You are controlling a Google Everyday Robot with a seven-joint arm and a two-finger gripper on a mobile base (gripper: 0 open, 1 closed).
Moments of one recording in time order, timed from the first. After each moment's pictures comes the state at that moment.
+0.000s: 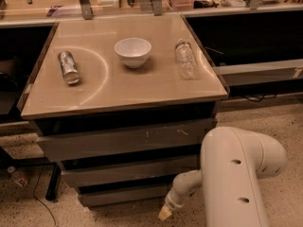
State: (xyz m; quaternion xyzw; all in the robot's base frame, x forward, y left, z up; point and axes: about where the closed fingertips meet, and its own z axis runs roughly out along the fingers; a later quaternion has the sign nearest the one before) arm 0.453 -0.072 0.199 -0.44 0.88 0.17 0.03
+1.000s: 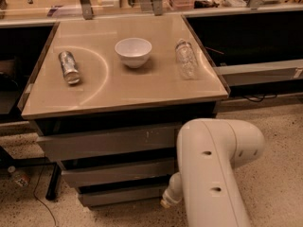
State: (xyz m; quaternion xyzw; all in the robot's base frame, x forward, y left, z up) arm 0.484 -0.070 0.198 -0.44 0.89 0.13 0.07
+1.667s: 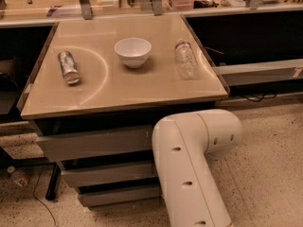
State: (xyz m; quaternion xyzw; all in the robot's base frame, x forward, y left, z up) arm 0.514 -0.079 0.201 -0.41 0.90 0.09 0.11
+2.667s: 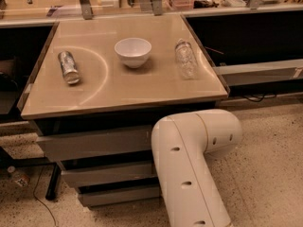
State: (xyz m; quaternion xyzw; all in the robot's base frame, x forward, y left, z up) arm 0.519 -0.077 0.202 -0.41 0.90 0.08 0.12
